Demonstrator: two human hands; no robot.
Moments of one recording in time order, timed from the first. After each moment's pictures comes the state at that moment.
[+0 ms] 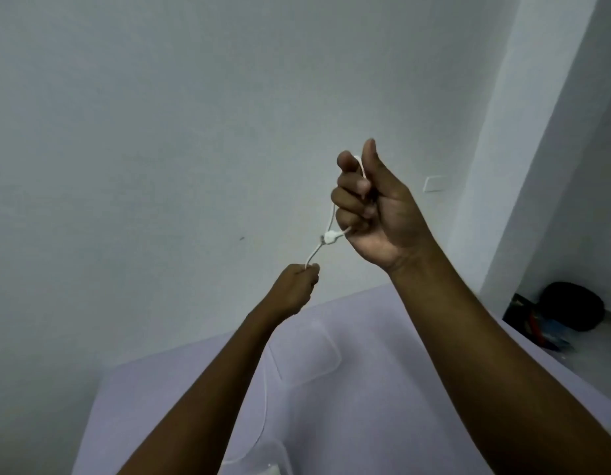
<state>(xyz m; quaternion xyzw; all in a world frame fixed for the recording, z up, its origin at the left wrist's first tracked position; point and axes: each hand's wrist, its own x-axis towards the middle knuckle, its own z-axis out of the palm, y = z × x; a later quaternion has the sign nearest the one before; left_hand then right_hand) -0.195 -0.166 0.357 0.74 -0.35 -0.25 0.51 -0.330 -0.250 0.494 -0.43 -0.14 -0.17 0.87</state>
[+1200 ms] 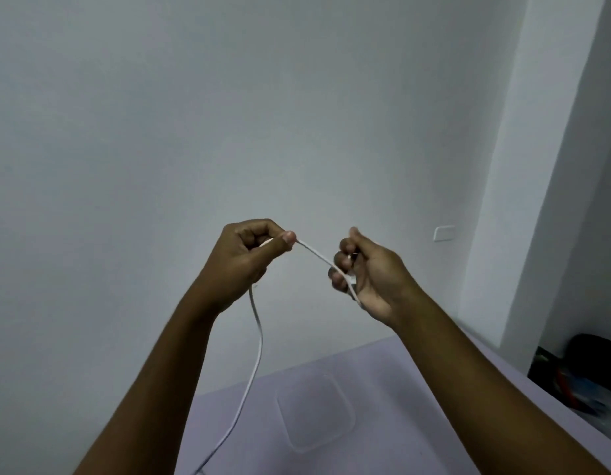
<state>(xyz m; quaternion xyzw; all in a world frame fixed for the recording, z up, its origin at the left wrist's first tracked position) -0.172 -0.076 0.512 0.58 -0.53 -0.05 0.62 -0.291 -0.254 0.481 -0.52 0.06 -0.20 0.83</state>
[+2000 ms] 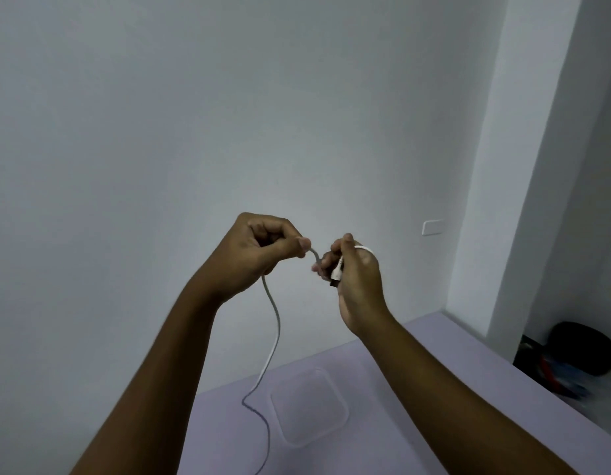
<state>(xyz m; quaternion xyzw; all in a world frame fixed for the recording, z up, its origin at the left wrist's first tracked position) -0.179 -0.092 0.518 0.56 -0.60 -0.08 0.56 -0.267 -0.241 0.448 -0.56 0.15 -0.43 0.69</state>
